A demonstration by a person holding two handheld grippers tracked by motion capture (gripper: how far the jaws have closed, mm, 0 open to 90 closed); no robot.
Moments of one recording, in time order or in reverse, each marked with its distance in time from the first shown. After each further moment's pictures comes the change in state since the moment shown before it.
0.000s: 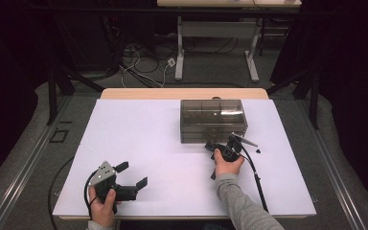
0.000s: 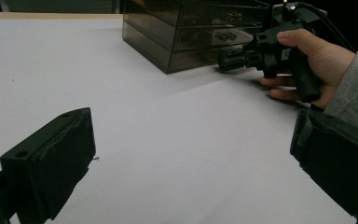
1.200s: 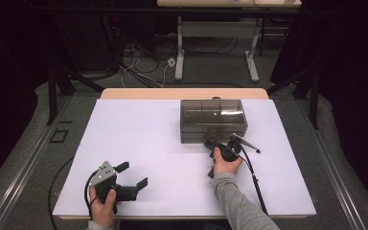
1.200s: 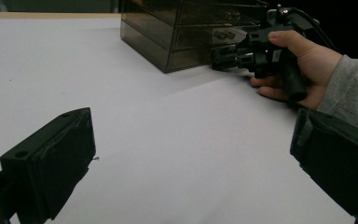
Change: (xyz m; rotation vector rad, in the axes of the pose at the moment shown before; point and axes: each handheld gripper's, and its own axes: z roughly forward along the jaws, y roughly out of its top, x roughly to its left) left arm -0.001 0.000 0.001 0.004 -0.005 0.006; right arm -0.006 -0.001 0.010 -0.036 0.048 0.110
